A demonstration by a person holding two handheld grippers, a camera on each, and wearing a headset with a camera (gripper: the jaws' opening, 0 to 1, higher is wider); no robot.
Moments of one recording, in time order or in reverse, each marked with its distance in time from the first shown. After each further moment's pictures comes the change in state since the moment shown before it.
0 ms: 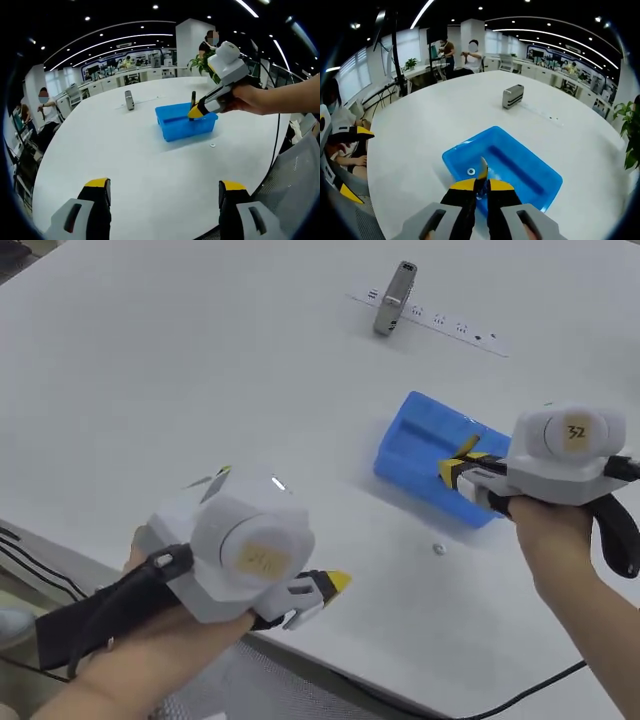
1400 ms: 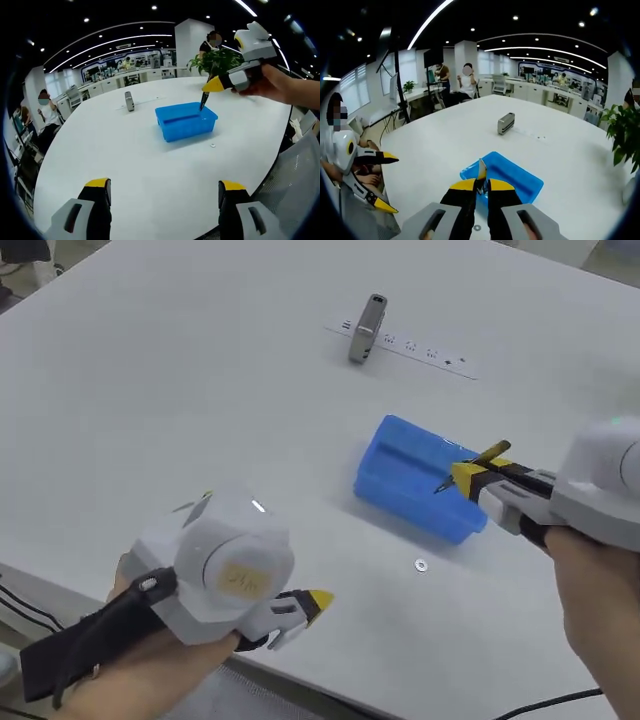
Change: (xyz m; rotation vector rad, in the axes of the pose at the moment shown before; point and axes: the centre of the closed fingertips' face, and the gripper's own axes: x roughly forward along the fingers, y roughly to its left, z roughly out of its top) left arm 0.000 0.000 0.000 0.013 -0.004 0.004; right arm -0.081 0.016 0.033 0.057 -0.193 -0.032
